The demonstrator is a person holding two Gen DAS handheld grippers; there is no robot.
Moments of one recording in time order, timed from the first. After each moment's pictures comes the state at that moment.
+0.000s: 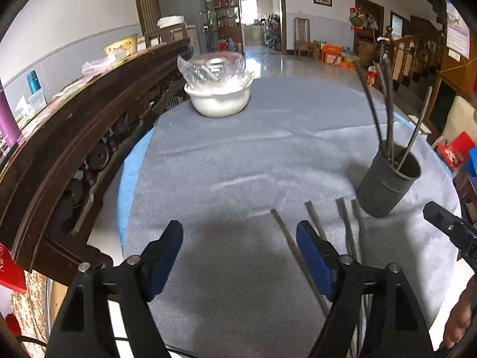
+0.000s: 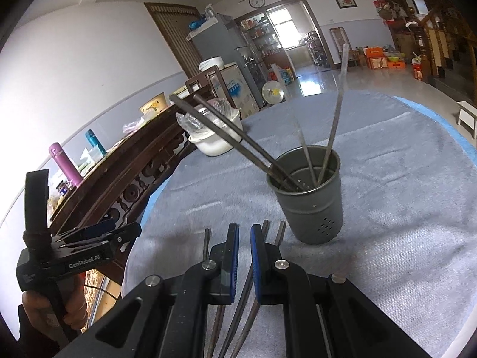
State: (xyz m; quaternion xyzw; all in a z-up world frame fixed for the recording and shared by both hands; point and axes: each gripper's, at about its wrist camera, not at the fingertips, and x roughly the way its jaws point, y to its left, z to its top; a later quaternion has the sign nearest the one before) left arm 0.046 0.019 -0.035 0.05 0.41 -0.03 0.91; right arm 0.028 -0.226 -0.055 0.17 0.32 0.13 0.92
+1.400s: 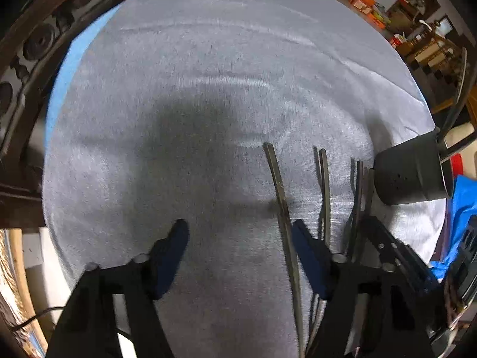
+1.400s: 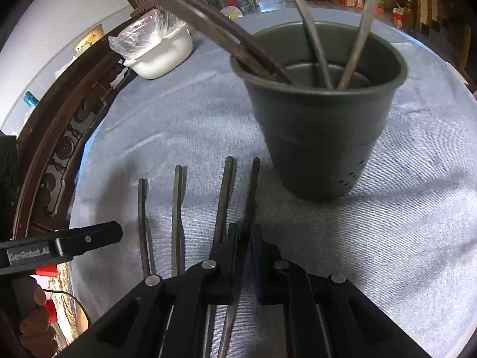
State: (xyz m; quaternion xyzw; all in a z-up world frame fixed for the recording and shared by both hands) left arm 0.121 0.019 -0.123 -0.09 0.64 -0.05 0.76; right arm 0.114 -0.193 -0.136 0.14 0.51 0.05 0.85
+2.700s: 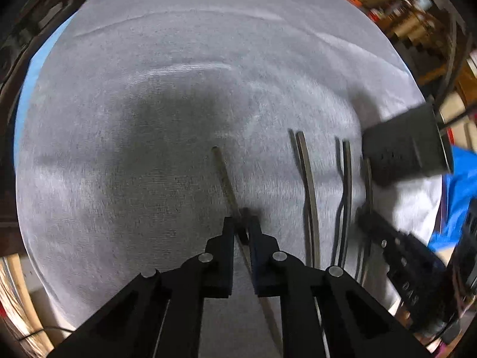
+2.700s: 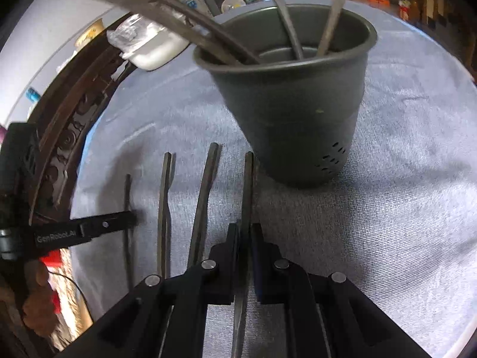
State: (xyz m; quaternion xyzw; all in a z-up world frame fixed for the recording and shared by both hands) left arm 0.160 -0.020 -0.145 -0.05 0.66 -0.12 0.74; right arm 0.100 -0.212 -0.135 0.13 0.54 0.07 0.83
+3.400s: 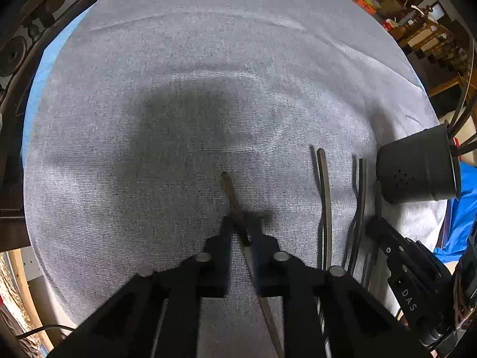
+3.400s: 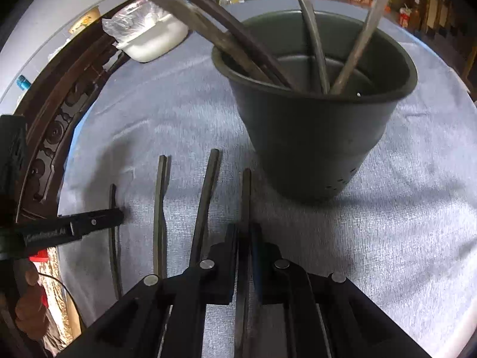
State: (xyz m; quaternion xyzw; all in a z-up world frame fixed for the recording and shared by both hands) left arm 0.182 -0.023 -0.156 -0.07 0.66 -0.08 0.75; right arm 0.121 -0.195 -0.134 0.10 0.55 0.05 0.83
